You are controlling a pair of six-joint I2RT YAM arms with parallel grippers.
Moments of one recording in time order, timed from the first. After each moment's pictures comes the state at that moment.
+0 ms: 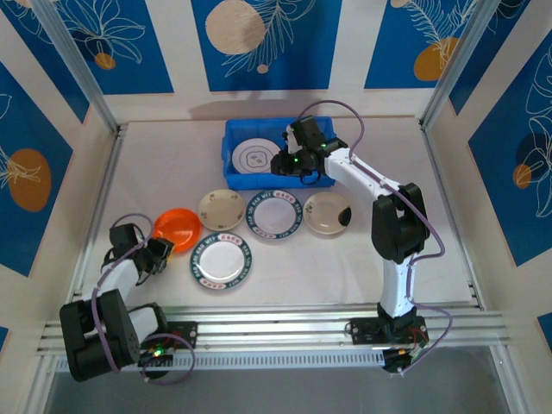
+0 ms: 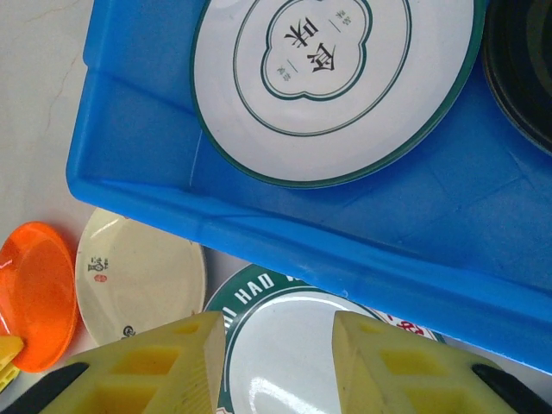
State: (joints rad) left arm 0.33 1.11 0.31 -0.22 0.45 -0.84; right arm 0.48 1.96 1.66 -0.61 -0.26 0.41
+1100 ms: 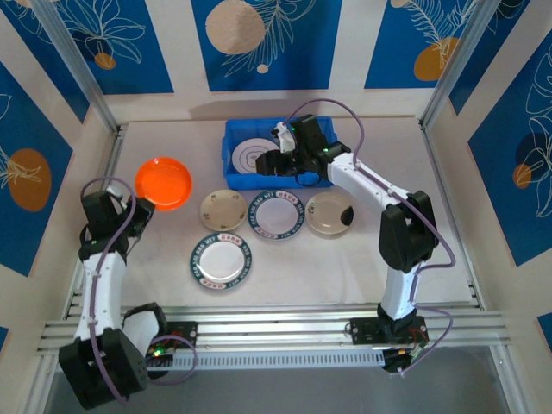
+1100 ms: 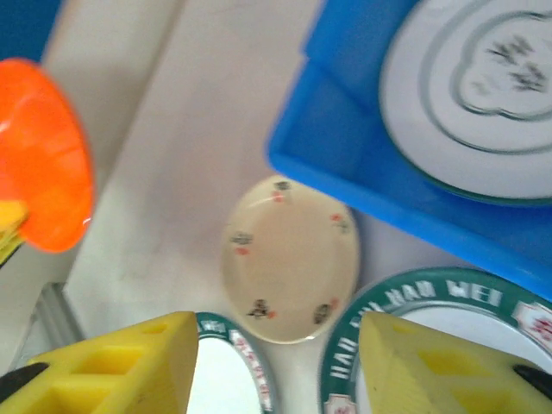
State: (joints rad) left arm 0.32 0.96 0.67 -0.35 0.49 -0.77; right arm 0.52 1.85 1.58 -0.45 -0.55 0.40
